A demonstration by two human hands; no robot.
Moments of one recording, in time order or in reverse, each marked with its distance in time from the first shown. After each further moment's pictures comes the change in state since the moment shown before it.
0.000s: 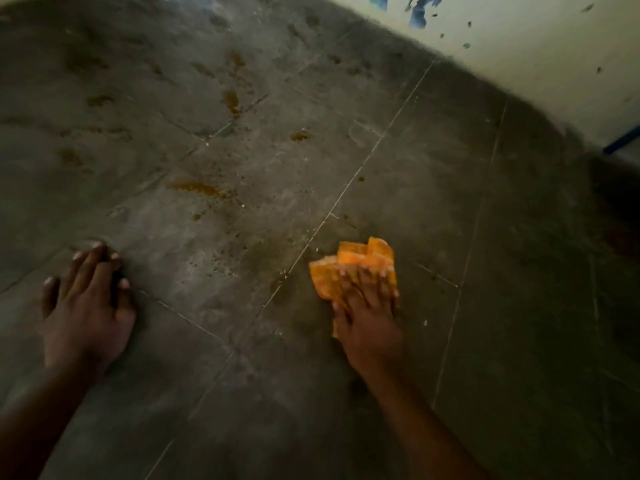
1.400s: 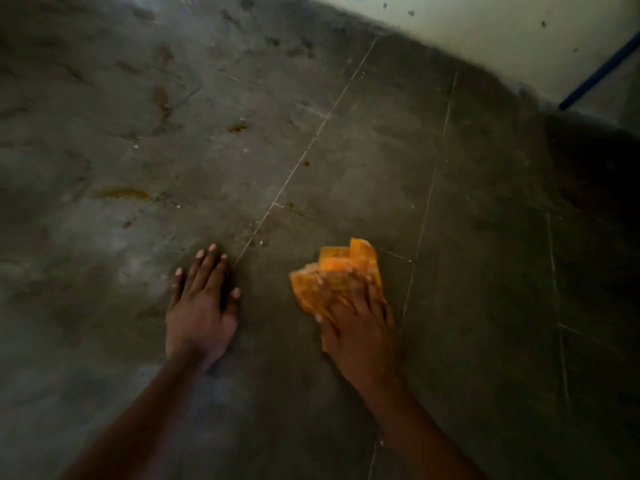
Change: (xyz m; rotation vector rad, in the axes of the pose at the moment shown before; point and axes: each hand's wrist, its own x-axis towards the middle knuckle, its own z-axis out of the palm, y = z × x) left_hand -0.049 0.208 0.053 -0.162 -0.140 0.320; right_hand -0.035 0.059 -0.019 0.008 -0.029 0.045
